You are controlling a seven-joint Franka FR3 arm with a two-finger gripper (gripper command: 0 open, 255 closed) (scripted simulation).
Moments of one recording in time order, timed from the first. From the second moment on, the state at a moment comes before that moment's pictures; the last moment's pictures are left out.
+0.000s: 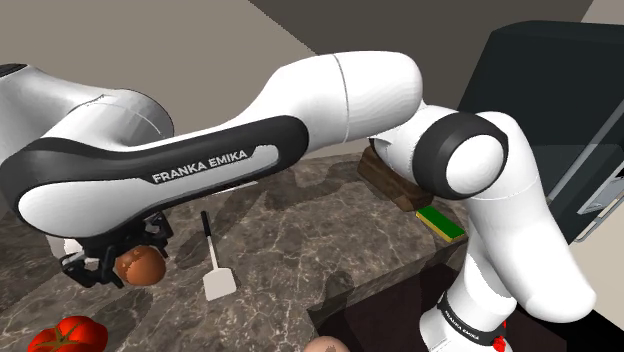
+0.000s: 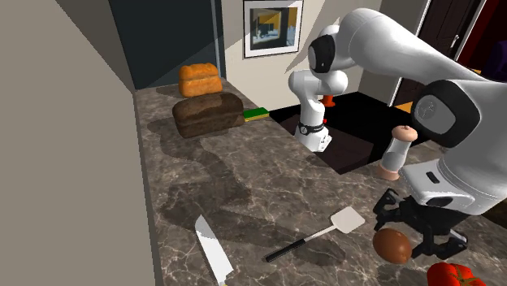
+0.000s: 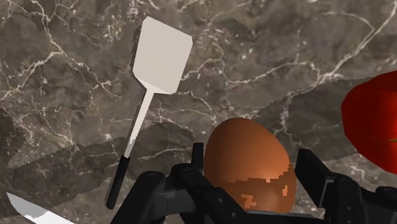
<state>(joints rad) 0.65 0.70 0.32 -1.14 -0.33 1.66 0.93</state>
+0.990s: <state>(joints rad) 0.64 0.73 0.31 -1.23 -0.34 1.78 0.96</state>
